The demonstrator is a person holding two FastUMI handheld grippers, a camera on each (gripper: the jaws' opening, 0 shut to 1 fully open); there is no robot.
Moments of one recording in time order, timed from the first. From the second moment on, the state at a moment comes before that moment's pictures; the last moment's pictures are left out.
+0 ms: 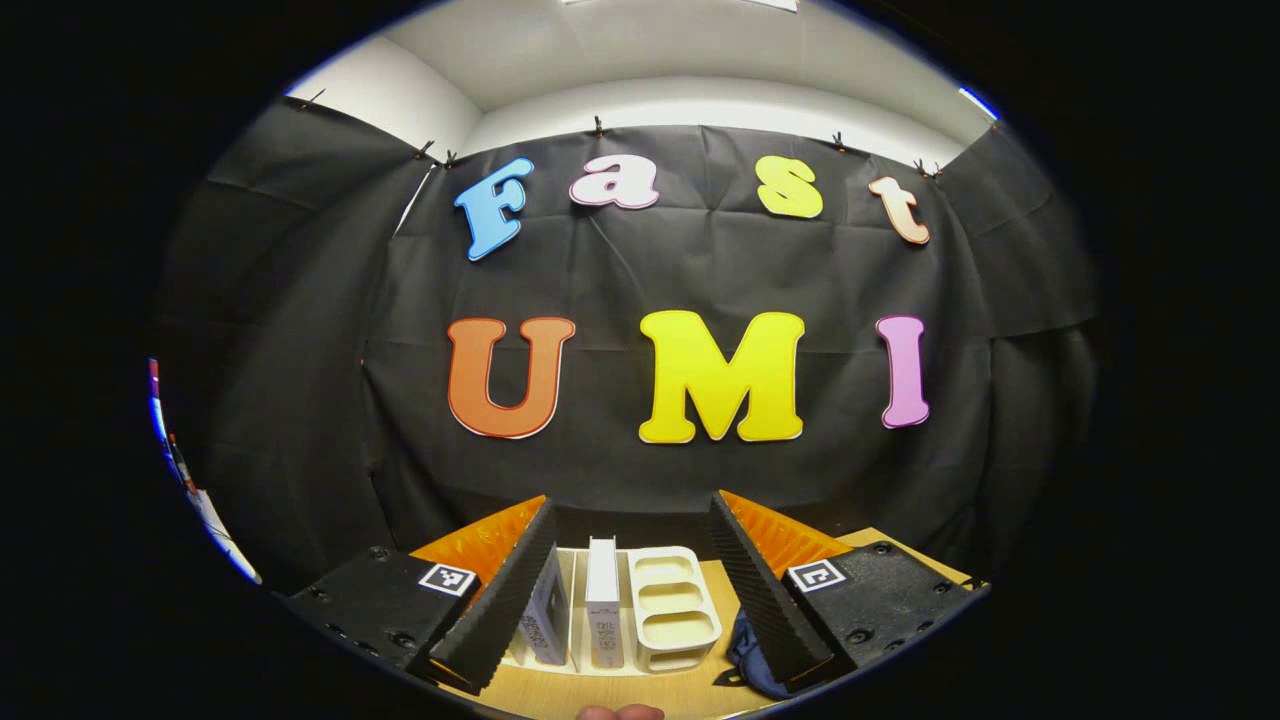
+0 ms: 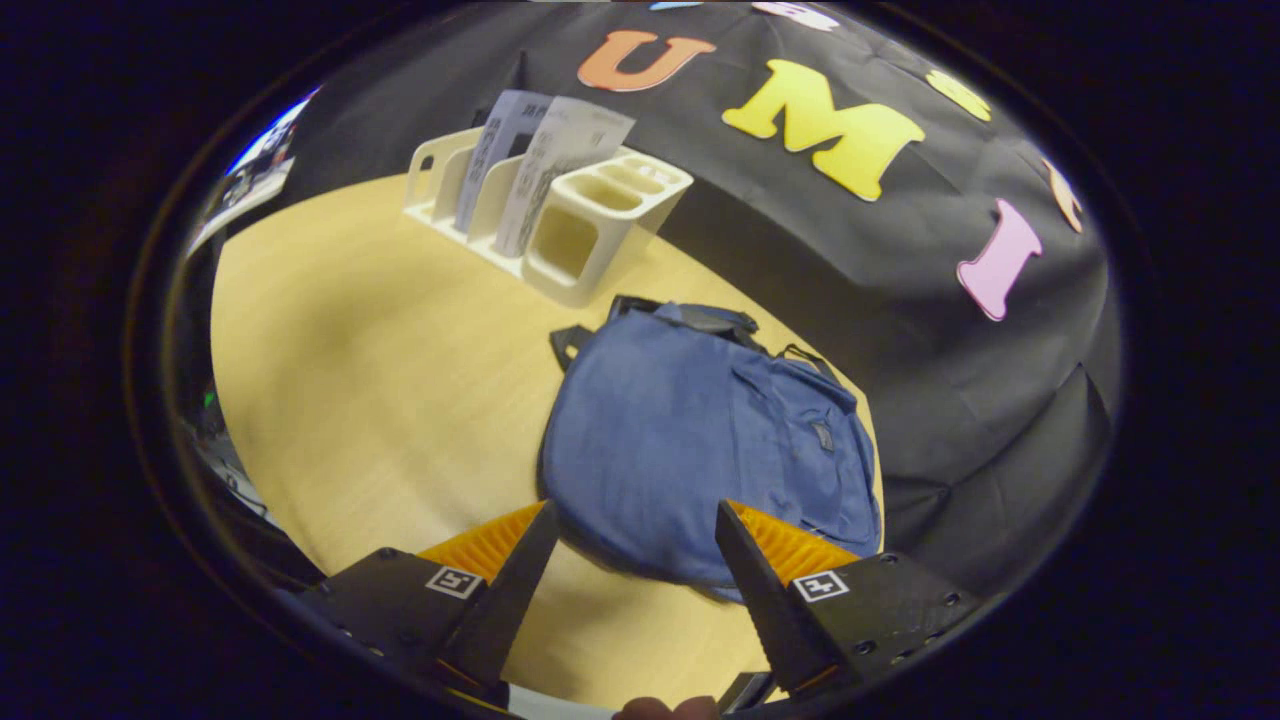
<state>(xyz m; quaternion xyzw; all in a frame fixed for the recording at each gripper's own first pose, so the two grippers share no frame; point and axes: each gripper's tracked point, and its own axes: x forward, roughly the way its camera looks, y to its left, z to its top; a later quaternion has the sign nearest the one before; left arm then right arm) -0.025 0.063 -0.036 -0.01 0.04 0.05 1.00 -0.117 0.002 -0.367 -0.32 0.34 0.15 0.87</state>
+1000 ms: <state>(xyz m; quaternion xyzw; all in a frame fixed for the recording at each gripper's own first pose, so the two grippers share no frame) -0.020 0.059 -0.035 0.01 0.05 0.04 1.00 -0.046 0.017 -0.351 -0.28 0.28 0.07 0.92</state>
